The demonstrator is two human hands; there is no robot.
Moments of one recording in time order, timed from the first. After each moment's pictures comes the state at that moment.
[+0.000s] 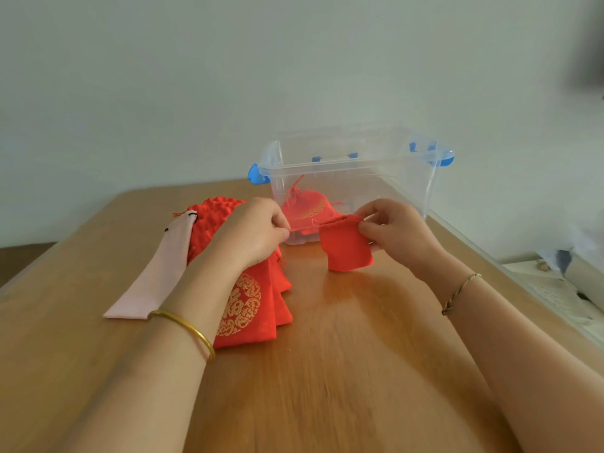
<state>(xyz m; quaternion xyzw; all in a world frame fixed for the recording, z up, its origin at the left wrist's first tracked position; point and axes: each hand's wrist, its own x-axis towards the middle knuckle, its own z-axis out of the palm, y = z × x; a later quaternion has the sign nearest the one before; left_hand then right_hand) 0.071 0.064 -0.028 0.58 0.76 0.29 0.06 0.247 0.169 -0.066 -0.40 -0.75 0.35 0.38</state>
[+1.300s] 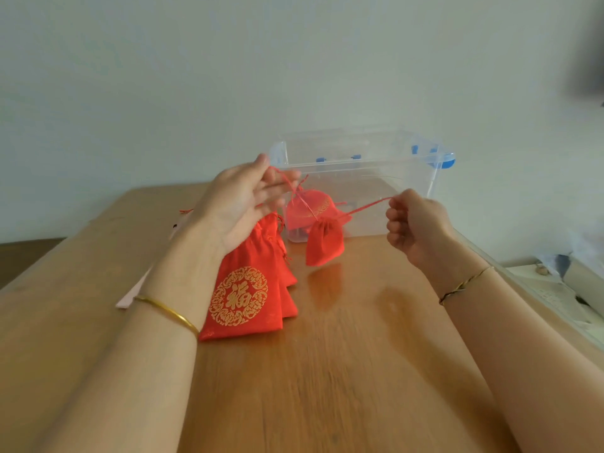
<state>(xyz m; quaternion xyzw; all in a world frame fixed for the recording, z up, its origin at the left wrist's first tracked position) 0.059 0.057 -0.006 0.43 0.49 0.66 0.38 0.251 0.157 -0.045 -0.43 -0.44 0.62 0.49</state>
